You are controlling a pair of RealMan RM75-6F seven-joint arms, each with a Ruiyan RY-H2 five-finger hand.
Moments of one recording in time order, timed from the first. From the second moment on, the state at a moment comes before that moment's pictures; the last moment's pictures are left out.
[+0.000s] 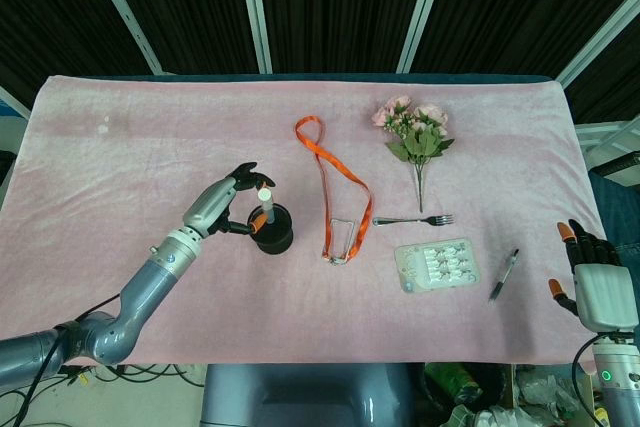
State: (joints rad) left arm -0.76 -1.40 -0.35 -1.68 1.03 0.80 -0.20; right arm 0.13 -1.23 0.09 -1.38 -1.42 1.40 -0.10
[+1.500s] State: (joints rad) left arm -0.87 -1.52 -0.24 -1.56 0.83 0.82 0.10; right arm 0.14 -1.23 0.10 -1.37 -1.39 1.38 -0.09
